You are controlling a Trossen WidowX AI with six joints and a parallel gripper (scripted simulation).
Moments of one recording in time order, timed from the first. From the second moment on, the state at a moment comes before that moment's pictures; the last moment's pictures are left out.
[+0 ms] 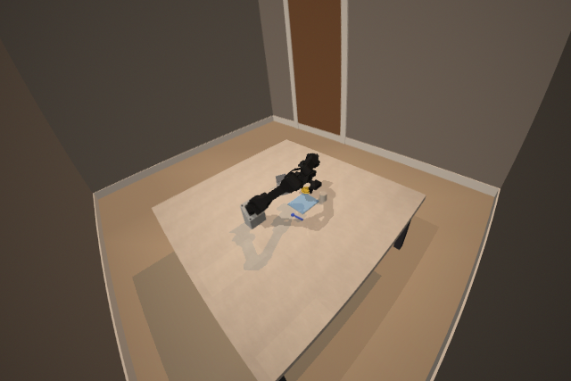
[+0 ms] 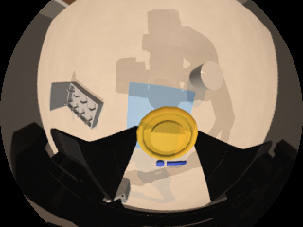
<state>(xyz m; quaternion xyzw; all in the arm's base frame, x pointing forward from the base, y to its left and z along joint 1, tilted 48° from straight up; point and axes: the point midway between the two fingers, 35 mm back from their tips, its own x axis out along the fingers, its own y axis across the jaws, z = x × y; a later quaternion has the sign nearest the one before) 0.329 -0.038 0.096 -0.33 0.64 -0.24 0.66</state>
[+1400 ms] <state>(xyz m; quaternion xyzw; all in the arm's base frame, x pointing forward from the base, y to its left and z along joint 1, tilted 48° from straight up) 0.283 0.105 0.082 -0.17 0.57 -0.37 0.71</state>
